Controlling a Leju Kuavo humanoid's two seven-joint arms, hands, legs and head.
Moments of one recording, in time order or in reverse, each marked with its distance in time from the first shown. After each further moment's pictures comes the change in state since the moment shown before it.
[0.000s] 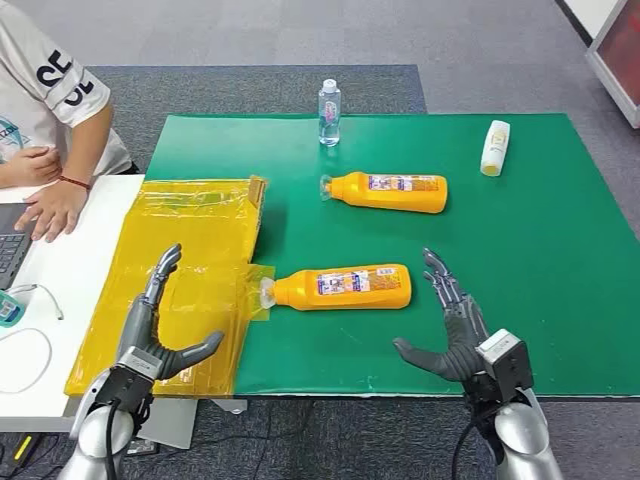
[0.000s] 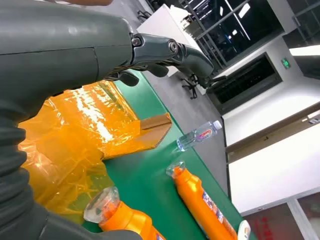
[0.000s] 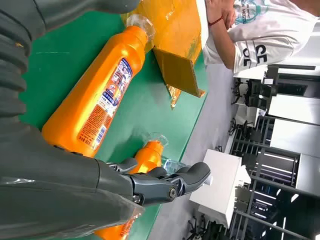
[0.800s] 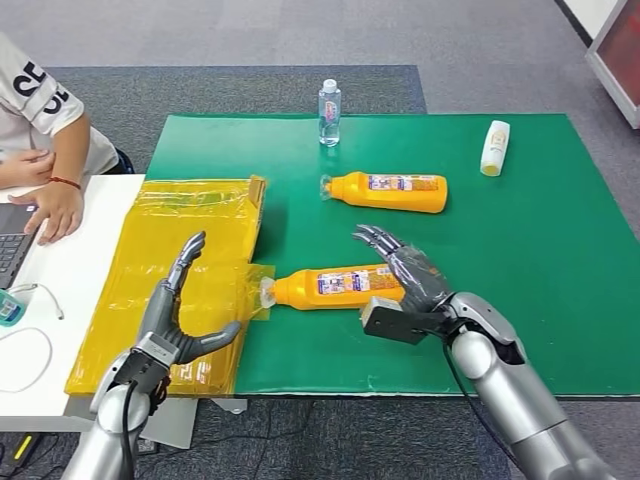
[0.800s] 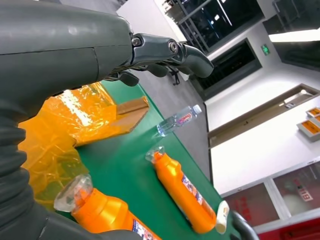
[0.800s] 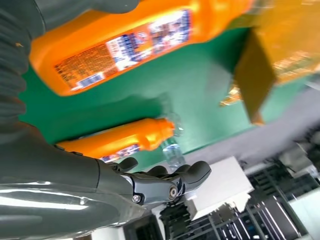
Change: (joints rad) left arm -0.106 0.011 -0.069 0.104 0.034 -0.014 -0.039; right arm -0.438 -0.149 0.383 0.326 0.541 -0.173 0.102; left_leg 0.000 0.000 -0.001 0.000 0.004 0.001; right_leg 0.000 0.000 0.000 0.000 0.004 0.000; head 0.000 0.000
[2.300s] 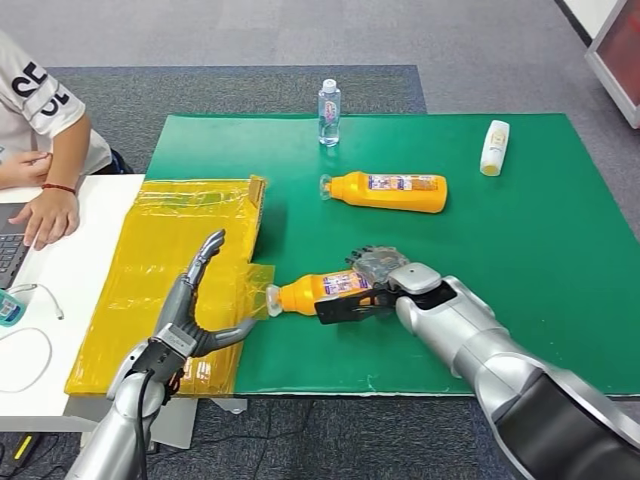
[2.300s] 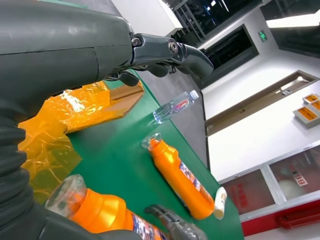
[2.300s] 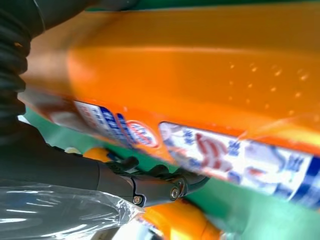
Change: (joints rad) left arm -0.070 0.004 -0.045 0.119 0.012 0.010 -0.028; right arm -0.449 0.220 0.484 0.817 0.216 0.048 0.338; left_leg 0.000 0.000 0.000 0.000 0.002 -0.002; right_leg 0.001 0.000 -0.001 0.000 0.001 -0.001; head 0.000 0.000
